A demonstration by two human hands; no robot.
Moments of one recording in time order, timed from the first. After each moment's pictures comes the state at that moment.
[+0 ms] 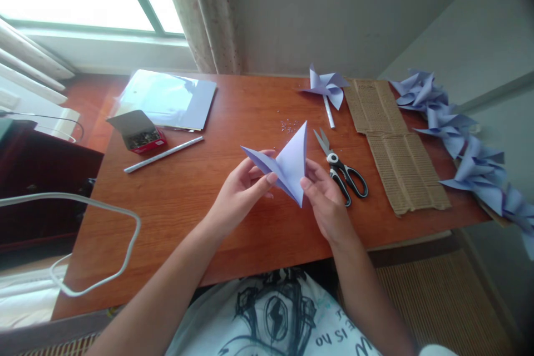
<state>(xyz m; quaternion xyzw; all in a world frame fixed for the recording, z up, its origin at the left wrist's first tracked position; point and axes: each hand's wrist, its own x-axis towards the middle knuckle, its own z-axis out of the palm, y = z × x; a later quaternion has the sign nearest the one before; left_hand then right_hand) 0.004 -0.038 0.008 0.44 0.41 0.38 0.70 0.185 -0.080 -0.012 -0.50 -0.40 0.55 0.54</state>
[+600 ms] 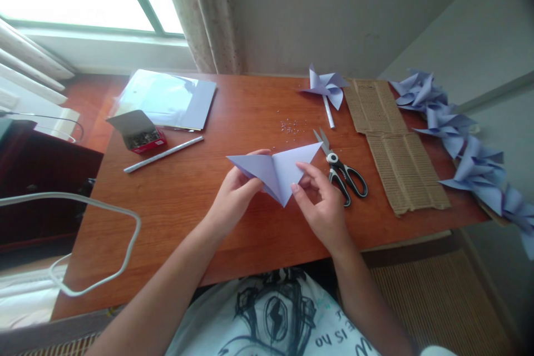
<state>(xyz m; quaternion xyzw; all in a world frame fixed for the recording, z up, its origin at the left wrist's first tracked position) 0.004 -0.038 0.006 0.39 0.44 0.42 0.68 0.184 -0.090 -0.012 -0.61 -0.57 0.31 0.46</state>
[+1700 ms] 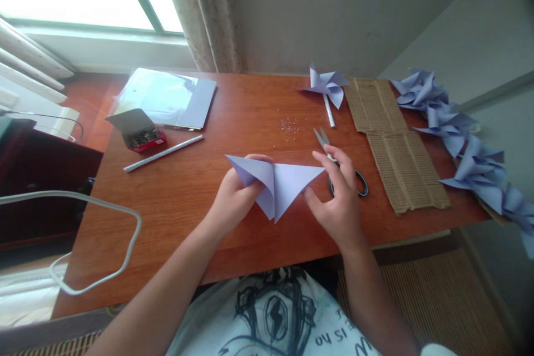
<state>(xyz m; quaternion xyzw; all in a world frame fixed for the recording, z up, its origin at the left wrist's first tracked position) 0.000 -0.036 0.001 0.51 0.46 0.40 0.61 0.205 -0.085 0.004 -0.60 -0.66 0.16 0.42</state>
